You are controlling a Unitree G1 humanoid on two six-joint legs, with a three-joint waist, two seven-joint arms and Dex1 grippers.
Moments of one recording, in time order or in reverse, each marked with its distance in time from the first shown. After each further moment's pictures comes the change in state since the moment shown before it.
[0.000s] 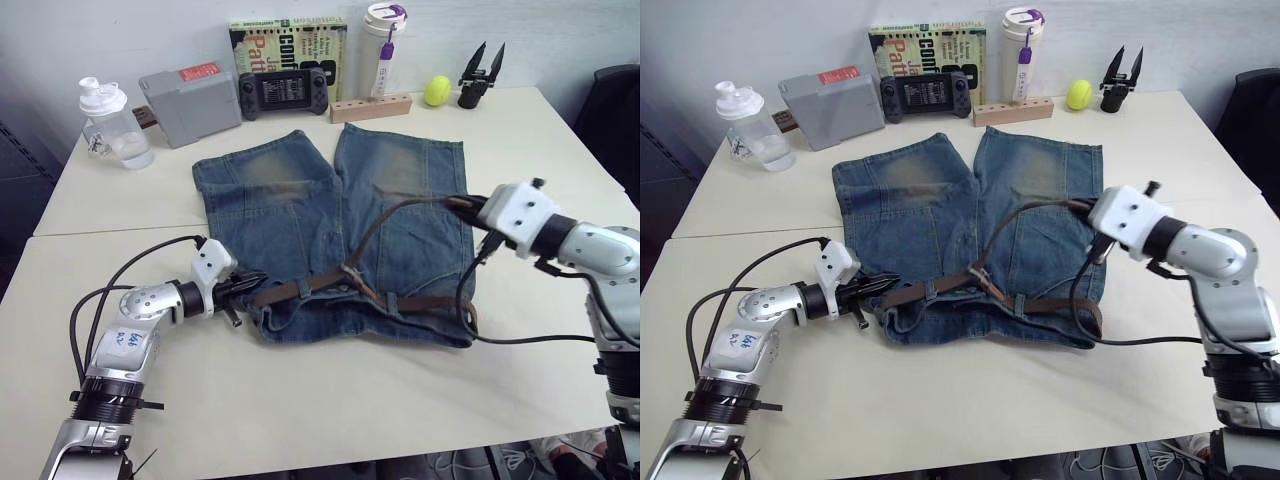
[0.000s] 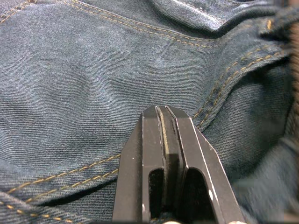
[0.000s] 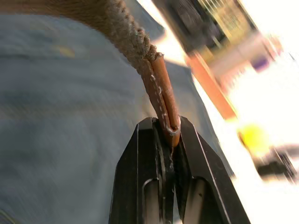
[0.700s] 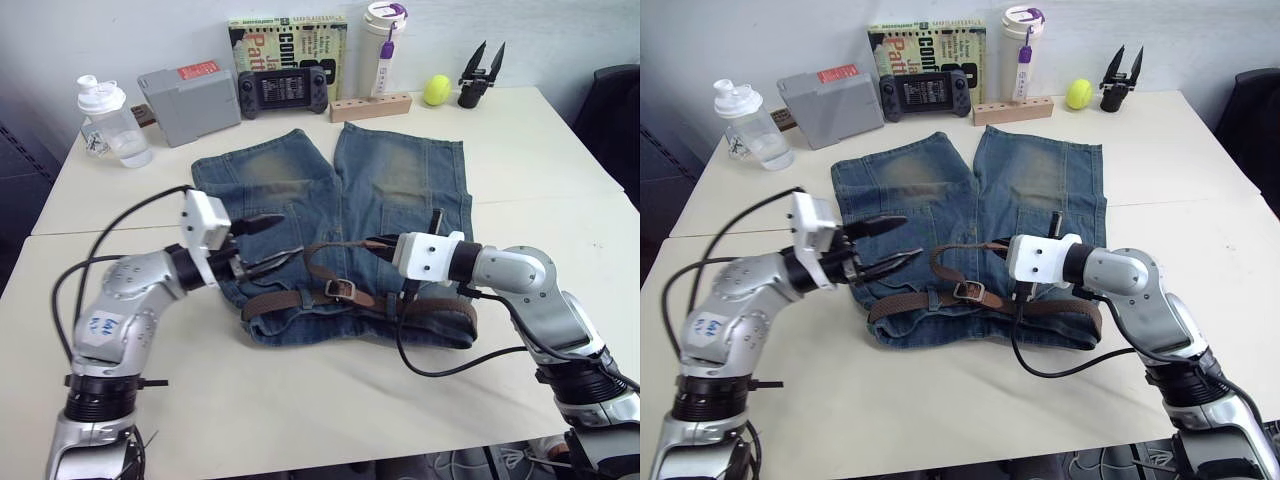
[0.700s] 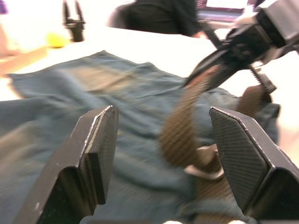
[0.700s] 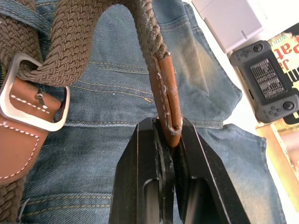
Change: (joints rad) left arm -0.084 -0.065 0.046 -0.333 -0.248 0.138 -0.006; right arm -0.057 0.133 0.239 -0.090 -0.124 0.029 -0.014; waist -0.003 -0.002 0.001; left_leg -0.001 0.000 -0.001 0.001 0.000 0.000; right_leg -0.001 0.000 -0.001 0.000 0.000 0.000
